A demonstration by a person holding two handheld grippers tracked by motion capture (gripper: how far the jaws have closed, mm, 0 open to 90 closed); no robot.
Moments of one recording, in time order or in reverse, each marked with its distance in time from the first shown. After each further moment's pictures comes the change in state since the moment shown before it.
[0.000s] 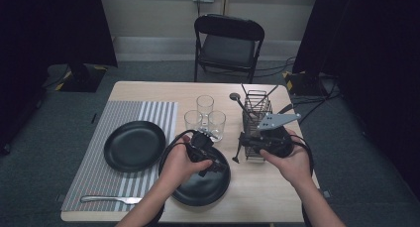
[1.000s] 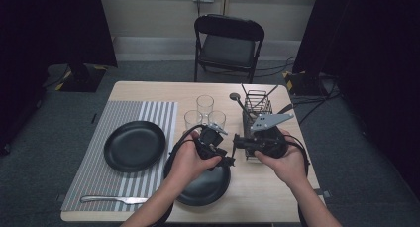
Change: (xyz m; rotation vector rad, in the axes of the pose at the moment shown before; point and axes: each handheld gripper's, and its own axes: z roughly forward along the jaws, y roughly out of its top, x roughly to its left) left arm -0.018 0.019 -0.002 -0.060 0.041 0.071; right arm 0.010 0.009 0.008 0.017 0.035 -0.005
